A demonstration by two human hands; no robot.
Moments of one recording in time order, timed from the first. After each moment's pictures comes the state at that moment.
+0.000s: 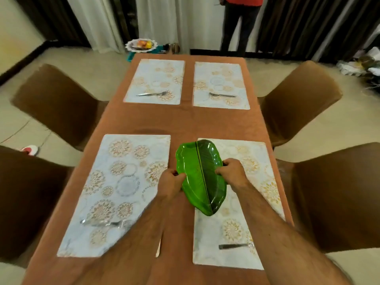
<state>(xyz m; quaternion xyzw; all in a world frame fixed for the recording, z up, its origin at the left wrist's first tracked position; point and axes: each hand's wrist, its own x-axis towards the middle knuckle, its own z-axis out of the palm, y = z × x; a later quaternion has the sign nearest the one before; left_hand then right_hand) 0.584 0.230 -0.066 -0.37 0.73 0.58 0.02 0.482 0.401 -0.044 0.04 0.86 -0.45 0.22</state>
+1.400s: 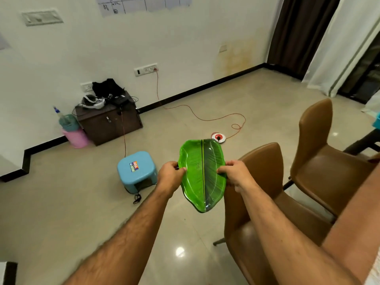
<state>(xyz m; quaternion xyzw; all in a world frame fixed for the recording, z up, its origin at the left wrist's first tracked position) 1.201 -0.398 0.010 -0.62 0.55 0.48 -0.29 0.999 -0.340 0.038 -0.27 0.69 -0.44 0.50</state>
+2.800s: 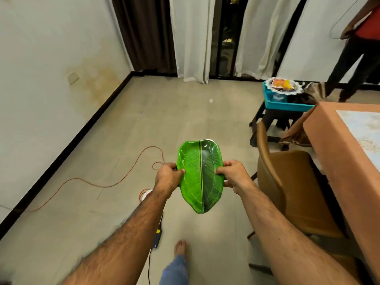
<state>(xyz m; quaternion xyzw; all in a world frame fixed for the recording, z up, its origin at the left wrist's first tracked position) 0.724 -0.963 -0.012 -0.37 0.74 0.56 -0.04 0.625 -0.780 0.009 0.05 0.73 -0.61 0.31</state>
